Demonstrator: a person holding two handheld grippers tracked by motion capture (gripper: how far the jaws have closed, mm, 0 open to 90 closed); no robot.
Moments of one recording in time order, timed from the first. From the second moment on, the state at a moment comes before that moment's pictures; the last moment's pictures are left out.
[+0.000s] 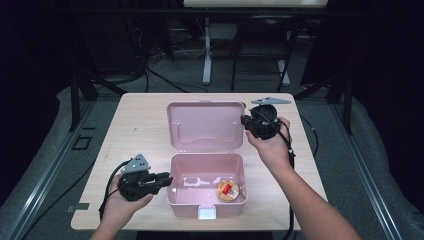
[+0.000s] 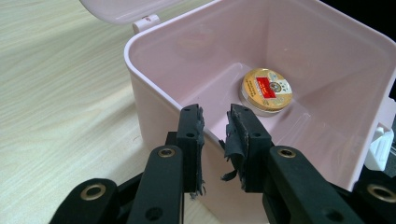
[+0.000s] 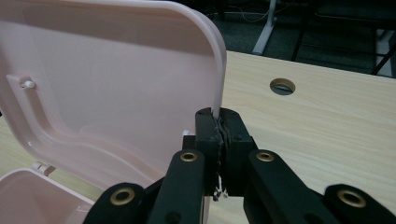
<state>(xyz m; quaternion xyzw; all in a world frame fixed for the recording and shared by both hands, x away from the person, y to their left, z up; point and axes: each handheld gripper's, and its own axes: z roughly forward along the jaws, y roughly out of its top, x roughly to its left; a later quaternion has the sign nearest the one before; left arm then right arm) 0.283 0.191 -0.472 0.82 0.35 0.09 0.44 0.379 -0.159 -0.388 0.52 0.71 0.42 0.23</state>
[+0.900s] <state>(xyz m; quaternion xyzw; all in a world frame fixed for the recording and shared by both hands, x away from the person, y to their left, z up) 0.285 0.191 -0.472 0.82 0.35 0.09 0.44 0.335 -0.156 -0.402 0.47 0.68 0.46 0.32</state>
